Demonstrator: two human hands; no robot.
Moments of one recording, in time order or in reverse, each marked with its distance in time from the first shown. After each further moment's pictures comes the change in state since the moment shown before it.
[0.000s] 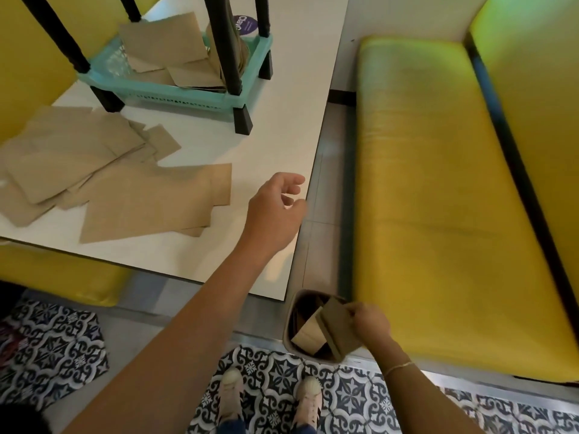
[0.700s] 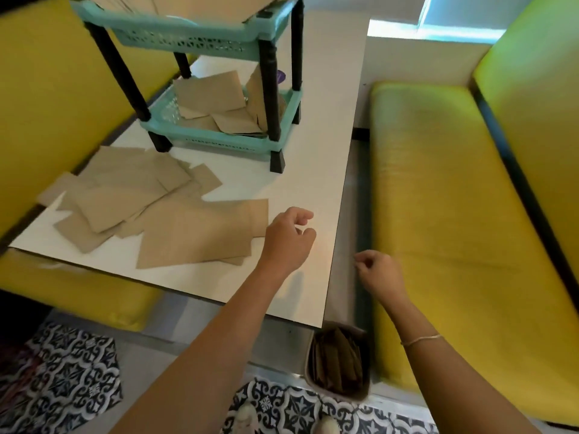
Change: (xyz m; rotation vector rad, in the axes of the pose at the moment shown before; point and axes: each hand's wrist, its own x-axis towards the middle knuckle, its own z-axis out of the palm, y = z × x) left_hand 0.012 -0.018 -0.032 0.058 -0.034 -0.062; right_hand 0.001 -0.097 -0.107 0.348 0.429 -0.159
